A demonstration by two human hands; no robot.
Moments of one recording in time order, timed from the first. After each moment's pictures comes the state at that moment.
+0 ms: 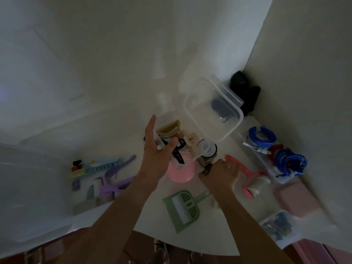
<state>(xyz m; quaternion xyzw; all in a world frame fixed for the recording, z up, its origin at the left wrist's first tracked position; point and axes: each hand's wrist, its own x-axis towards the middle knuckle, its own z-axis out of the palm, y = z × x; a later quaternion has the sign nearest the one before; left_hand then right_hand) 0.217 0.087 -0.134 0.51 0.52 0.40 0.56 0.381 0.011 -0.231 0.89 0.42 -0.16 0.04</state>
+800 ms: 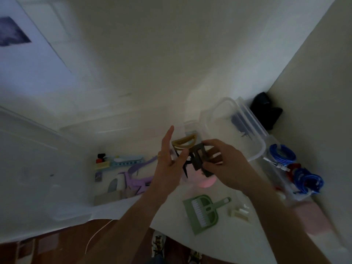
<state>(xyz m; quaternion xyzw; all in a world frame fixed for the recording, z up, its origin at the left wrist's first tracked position) 0.137 0.061 -0.105 0.55 0.48 0.41 0.55 0.308 0.034 -0.050 0.69 0.57 -0.39 -0.21</state>
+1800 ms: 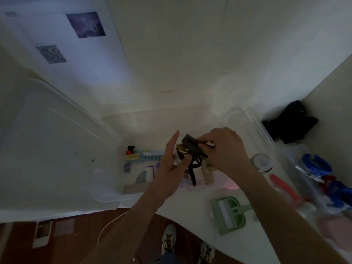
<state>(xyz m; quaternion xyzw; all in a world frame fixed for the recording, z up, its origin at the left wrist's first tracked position) 0.027 0.045 -0.082 0.52 0.49 0.40 0.58 0.195 0.081 -0.051 0.64 0.74 -0.12 -0.16</state>
